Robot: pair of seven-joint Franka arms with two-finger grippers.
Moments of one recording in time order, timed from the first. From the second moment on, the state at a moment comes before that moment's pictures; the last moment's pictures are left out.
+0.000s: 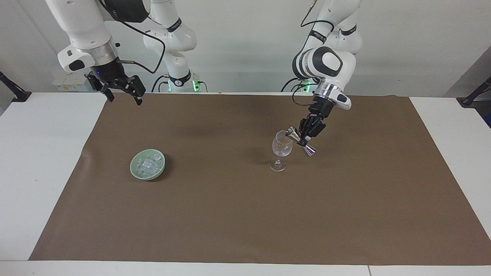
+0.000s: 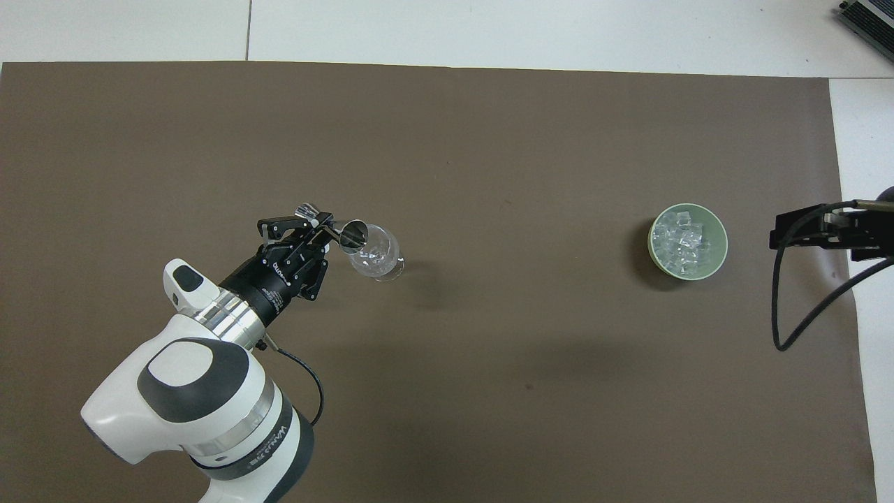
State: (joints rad) left arm -0.22 -0.09 -0.33 -2.25 -2.17 3.03 0.05; right arm 0.05 -0.07 -0.07 -1.66 -0.02 1.59 0.14
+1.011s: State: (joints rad) left arm -0.22 -0.09 -0.34 -2.23 -2.17 3.09 0.18; right arm 0.05 -0.07 -0.07 -1.66 -0.02 1.59 0.14
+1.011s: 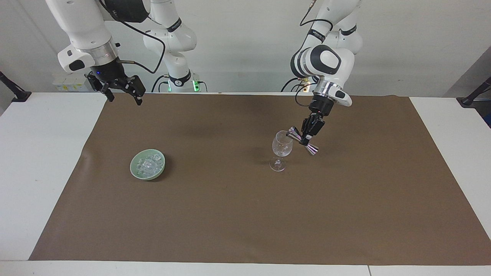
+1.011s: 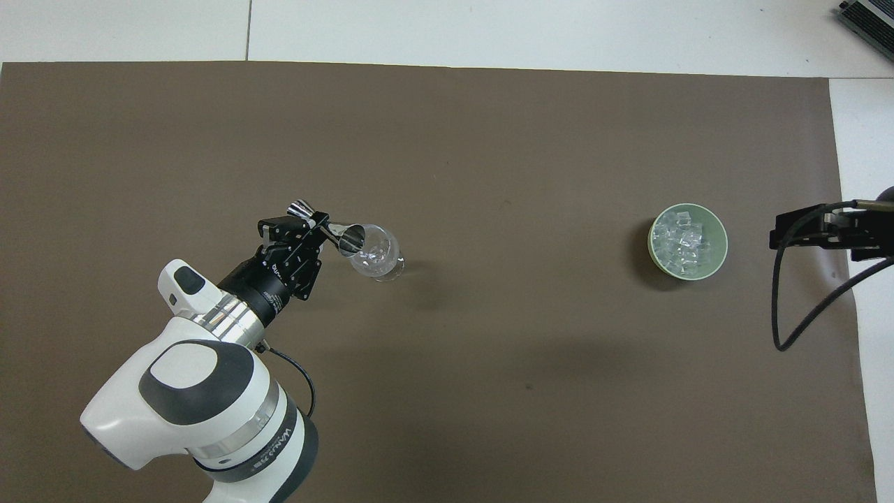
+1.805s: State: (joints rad) left arm -0.22 -0.08 -0.36 -2.20 -2.15 3.14 0.23; right arm 0.05 -0.07 -0.07 -1.66 -0.02 1.59 0.14
